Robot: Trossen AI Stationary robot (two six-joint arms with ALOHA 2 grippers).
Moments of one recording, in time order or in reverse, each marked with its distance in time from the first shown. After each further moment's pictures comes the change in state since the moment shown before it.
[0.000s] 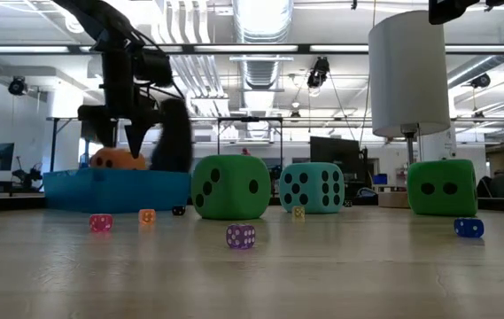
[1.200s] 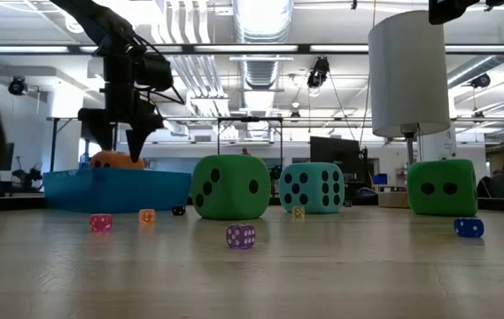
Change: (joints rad) left arm 0.019 0.026 -0.001 0.011 -0.016 0.015; right arm 0.000 0.000 0.000 0.000 0.000 0.000
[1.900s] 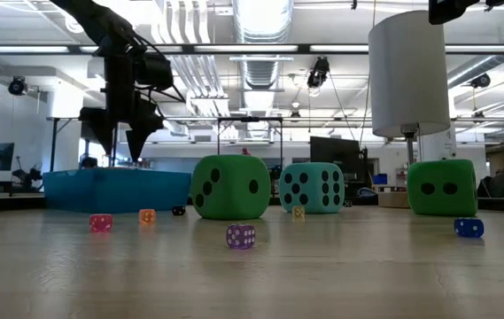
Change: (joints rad) left arm 0.001 0.000 0.000 0.019 -0.037 0.041; right arm 0.000 0.000 0.000 0.000 0.000 0.000
